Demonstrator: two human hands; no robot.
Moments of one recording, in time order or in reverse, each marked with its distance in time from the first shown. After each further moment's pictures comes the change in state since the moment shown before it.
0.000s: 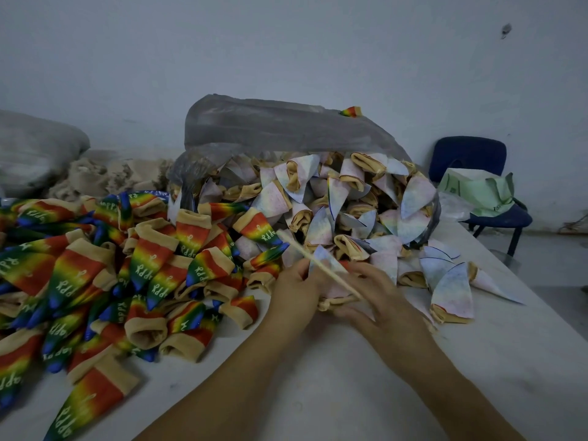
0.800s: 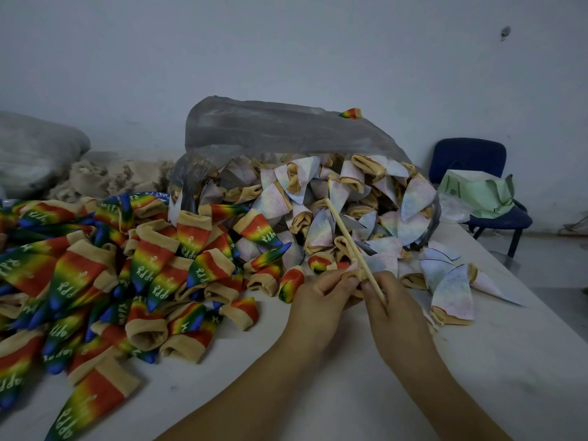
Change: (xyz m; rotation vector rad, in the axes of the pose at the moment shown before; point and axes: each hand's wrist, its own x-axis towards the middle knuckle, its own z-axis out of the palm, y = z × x) left_hand -0.020 0.003 0.022 -0.260 -0.190 0.038; right_hand 0.000 0.000 0.010 0.017 0.219 0.245
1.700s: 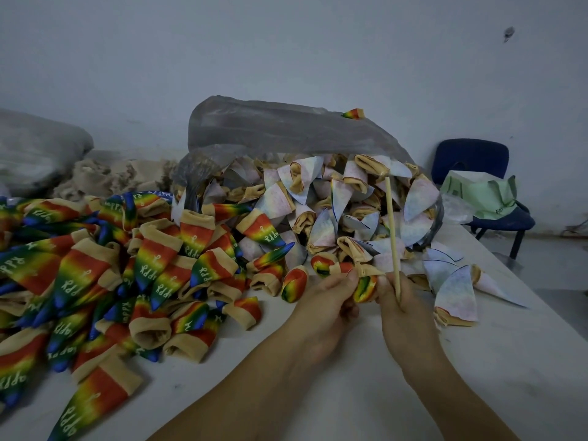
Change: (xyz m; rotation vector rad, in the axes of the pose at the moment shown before) left_hand 0.005 0.010 0.003 -0.277 -0.019 -0.386; right_hand 0.001 -0.003 -0.002 0.281 0.051 0.180
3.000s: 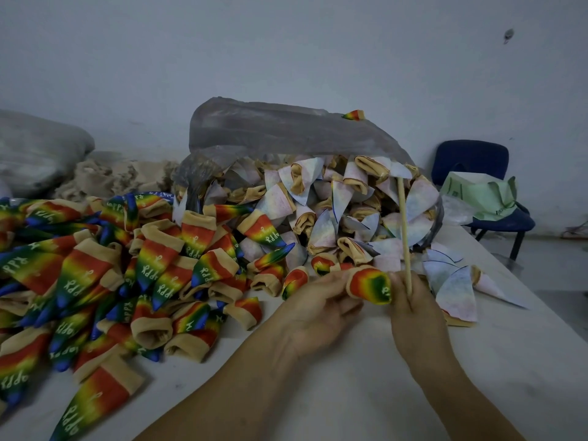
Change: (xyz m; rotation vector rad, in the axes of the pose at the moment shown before) left_hand 0.000 0.012 -0.009 -0.163 -0.126 -0.126; right_hand 0.005 0.004 -0.005 -0.106 0.108 -0.050
